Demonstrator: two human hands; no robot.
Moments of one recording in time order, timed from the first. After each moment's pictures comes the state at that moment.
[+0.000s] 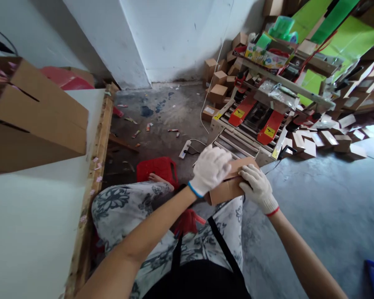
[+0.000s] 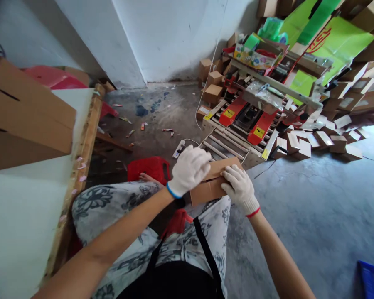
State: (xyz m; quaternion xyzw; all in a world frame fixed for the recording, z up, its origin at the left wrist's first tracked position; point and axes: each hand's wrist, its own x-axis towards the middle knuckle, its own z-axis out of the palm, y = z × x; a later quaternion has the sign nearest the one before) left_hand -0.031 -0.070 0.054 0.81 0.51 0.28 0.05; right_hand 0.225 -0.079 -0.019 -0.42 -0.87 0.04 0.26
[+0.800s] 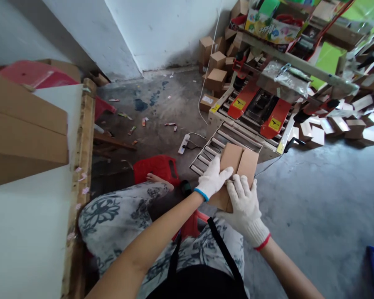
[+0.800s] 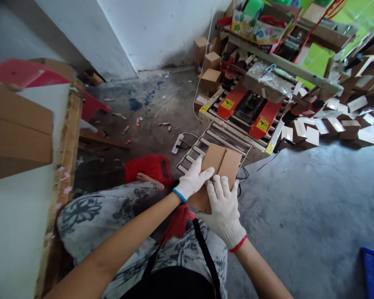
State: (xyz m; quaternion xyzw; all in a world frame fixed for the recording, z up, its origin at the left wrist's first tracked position) left_hand 0.002 -0.048 -0.007 0.57 0.63 0.31 0.43; right_hand 0.164 -0.136 -0.003 -0.51 -0.85 0.06 0.14
